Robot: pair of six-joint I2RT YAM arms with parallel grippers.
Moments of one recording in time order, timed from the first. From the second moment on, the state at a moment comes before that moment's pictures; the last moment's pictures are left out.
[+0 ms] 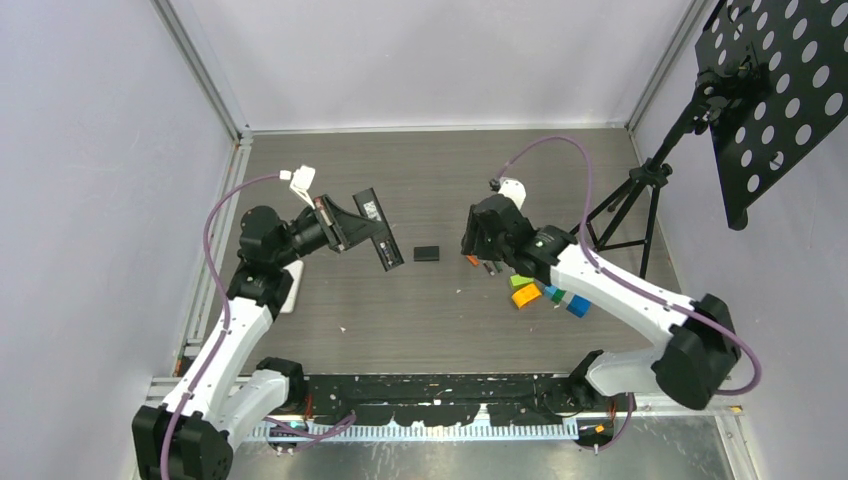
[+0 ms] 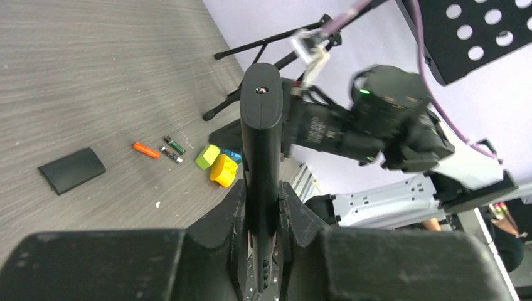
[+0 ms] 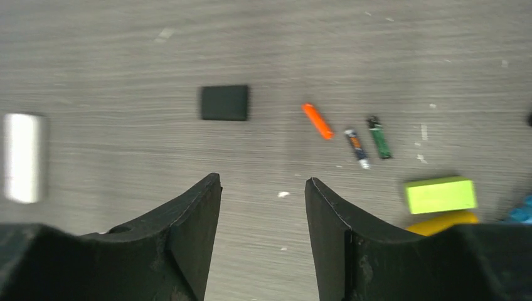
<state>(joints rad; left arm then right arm) -0.21 0.90 0.67 0.23 0.77 -0.91 0.76 1.27 1.02 -0.45 0.33 0.73</state>
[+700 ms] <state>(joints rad) -0.21 0.95 0.64 0.26 0.83 -0.87 0.64 1.83 1.21 -0.53 0.20 0.38</state>
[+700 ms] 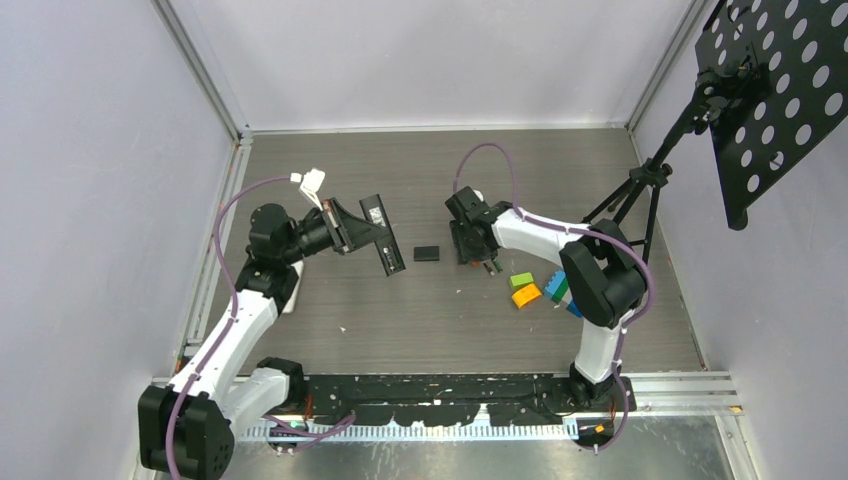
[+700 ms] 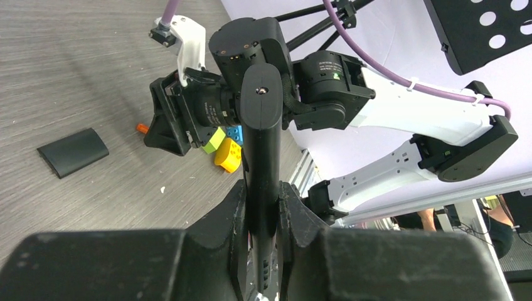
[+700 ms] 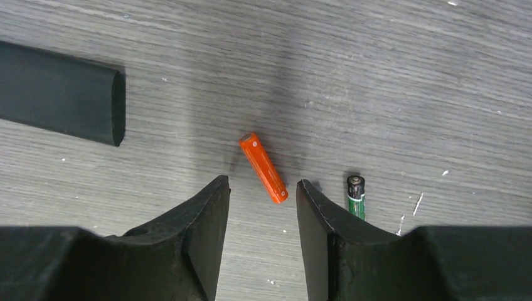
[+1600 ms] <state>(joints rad) -0.22 1.12 0.60 0.31 0.73 -0.98 0.71 1.70 1.27 -0.60 0.26 0.41</state>
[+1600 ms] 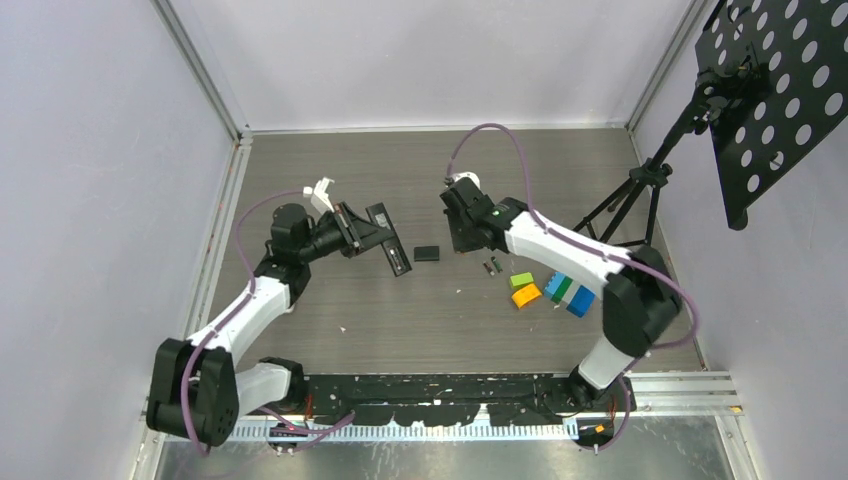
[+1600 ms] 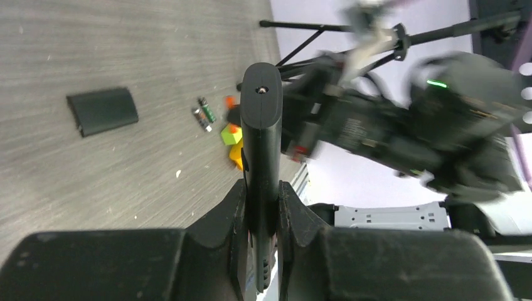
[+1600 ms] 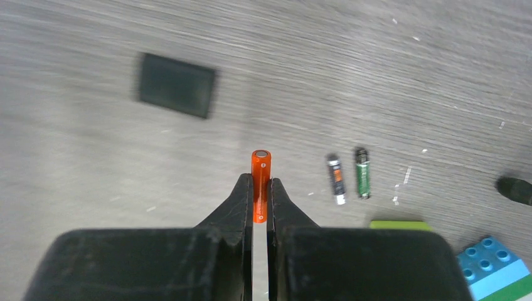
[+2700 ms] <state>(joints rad) -0.25 1.24 0.52 0.46 0.71 -1.15 0.96 1.58 1.39 -0.62 0.03 0.47</state>
